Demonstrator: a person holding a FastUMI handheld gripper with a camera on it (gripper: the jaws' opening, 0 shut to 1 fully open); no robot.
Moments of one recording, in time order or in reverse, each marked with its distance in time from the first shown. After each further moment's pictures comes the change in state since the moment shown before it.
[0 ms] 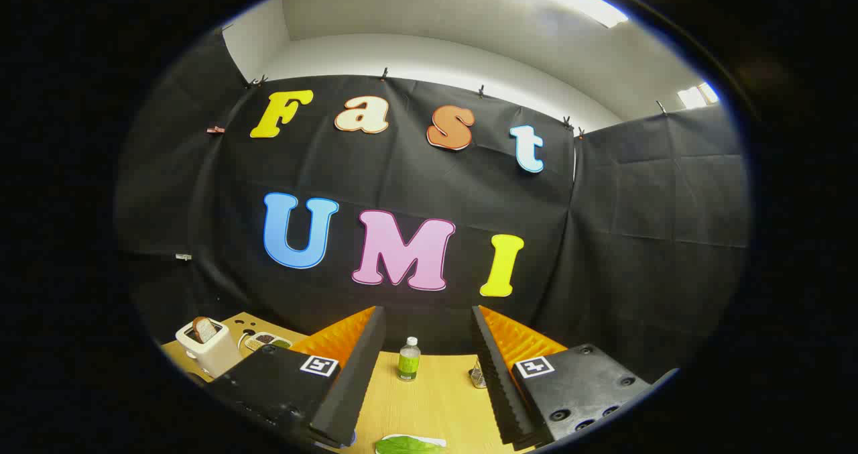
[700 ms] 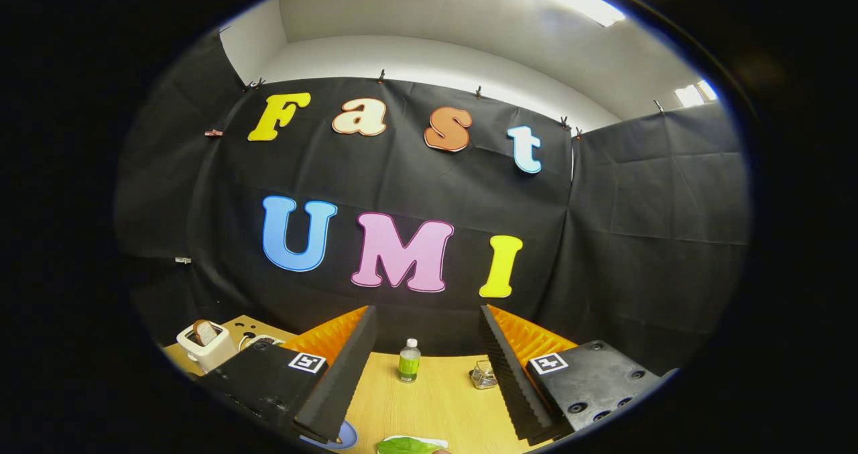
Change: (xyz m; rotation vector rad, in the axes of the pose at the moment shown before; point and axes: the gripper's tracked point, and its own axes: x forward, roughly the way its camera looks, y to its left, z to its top) arm 0.000 -0.003 0.001 0.008 -0.001 -0.004
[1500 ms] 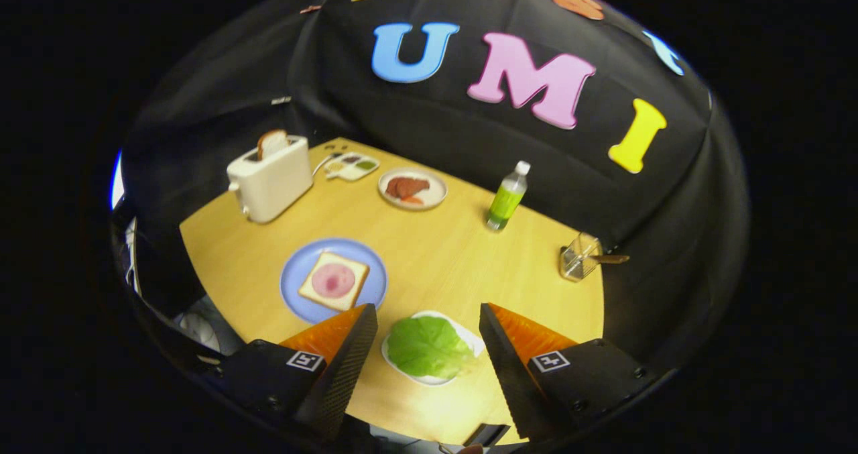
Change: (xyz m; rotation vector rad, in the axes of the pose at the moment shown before) arm -0.064 0.041 -0.311 -0.273 0.816 0.598
